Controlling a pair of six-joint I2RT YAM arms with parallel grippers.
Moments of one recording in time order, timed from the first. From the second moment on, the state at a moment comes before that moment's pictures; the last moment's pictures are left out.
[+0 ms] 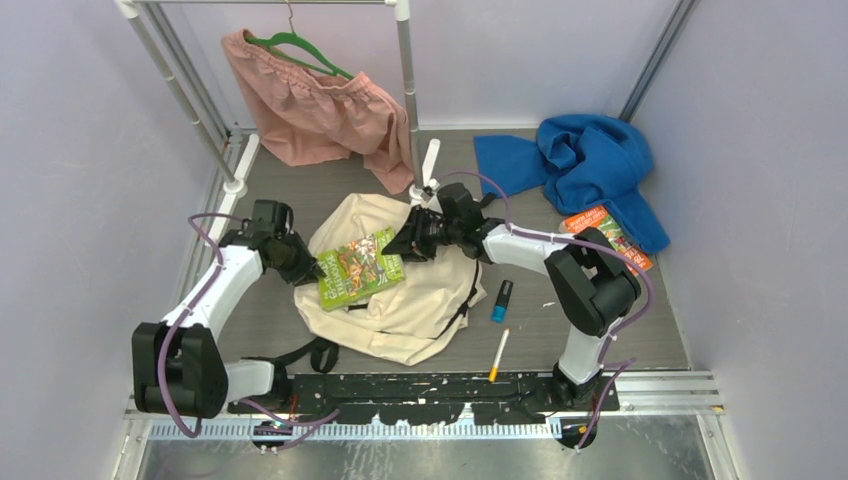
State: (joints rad) left arm -0.10 1.26 0.83 -0.73 0.17 -0.73; right arm 0.65 1.78 1.04 0.17 -0.61 1.06
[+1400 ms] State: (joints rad) left arm -1.18 1.71 1.42 -0.76 -0.24 -0.56; right arm 0.29 0.76 1.18 -1.01 0.48 0.62
